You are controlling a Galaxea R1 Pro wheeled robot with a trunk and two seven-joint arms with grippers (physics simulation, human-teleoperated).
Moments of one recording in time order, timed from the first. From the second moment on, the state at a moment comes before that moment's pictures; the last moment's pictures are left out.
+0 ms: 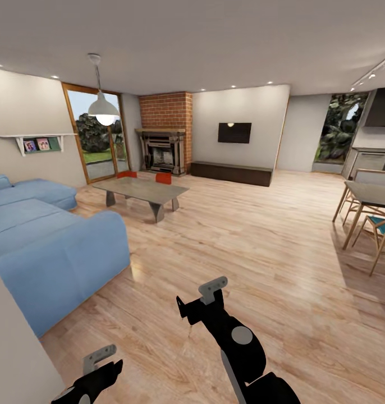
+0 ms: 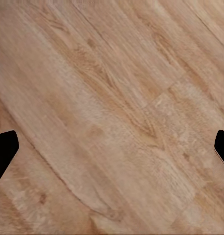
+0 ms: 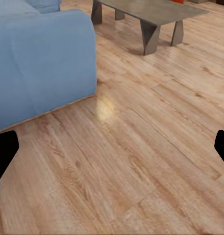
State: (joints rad) left arm -0.07 -0.01 0.11 -1.17 0.33 0.44 0.17; right arm -0.21 0.17 0.40 -1.61 0.13 0.57 0.08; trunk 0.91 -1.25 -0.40
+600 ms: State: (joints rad) left arm -0.07 -0.01 0.11 -1.17 0.33 0.44 0.17; right arm -0.21 0.17 0.40 -1.61 0.13 0.57 0.08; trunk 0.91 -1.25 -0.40
